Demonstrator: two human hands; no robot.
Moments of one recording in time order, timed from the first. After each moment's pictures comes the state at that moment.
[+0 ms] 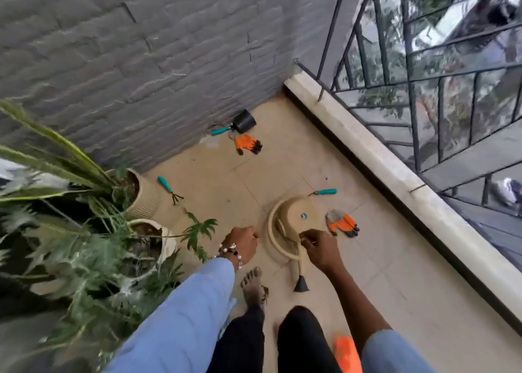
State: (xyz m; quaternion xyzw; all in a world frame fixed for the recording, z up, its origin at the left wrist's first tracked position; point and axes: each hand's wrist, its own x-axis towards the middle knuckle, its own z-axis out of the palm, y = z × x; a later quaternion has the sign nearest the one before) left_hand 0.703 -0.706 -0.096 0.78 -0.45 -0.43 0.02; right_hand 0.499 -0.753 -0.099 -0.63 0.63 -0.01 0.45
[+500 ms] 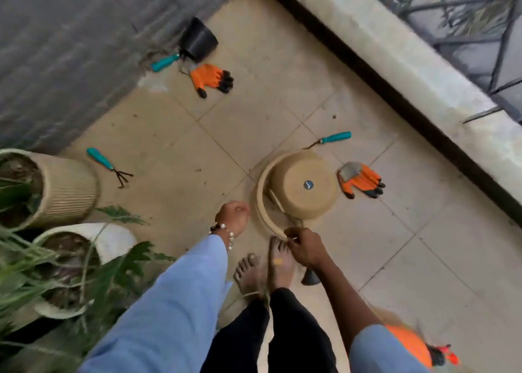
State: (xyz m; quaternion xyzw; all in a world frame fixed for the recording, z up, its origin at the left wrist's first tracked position) left_hand 0.718 -0.820 -0.408 0.80 -0.21 -0.56 0.07; right_hand 0.523 -0.808 -0.395 -0.57 0.61 0.14 0.54
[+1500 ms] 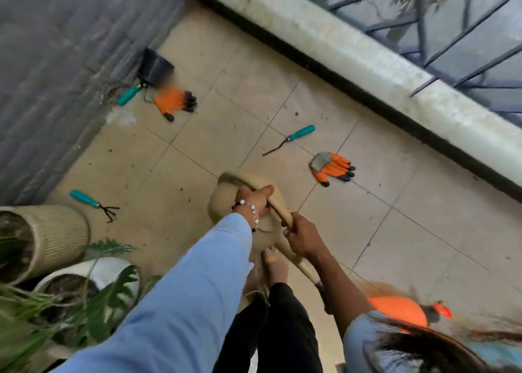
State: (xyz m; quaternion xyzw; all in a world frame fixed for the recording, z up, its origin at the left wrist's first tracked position) left_hand 0.612 -0.883 -0.370 0.74 -0.04 -0.64 0.20; right_hand 0.483 -0.809 -0.371 -0.48 0.69 0.03 0.54
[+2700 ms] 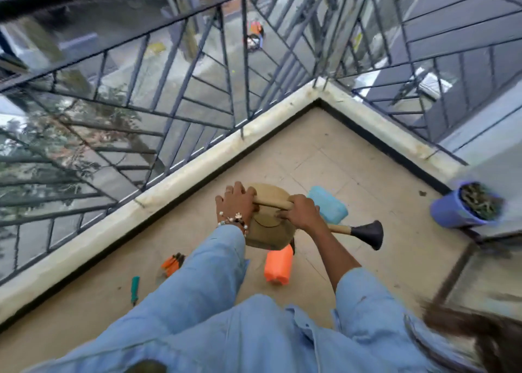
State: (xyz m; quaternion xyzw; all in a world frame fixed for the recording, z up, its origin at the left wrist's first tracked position) left_hand 0.194 -0.643 0.006 0.11 -0.98 -0.12 -0.14; right_hand 0.156 -0.480 -0.002 -0.01 0.94 -0.24 0.26
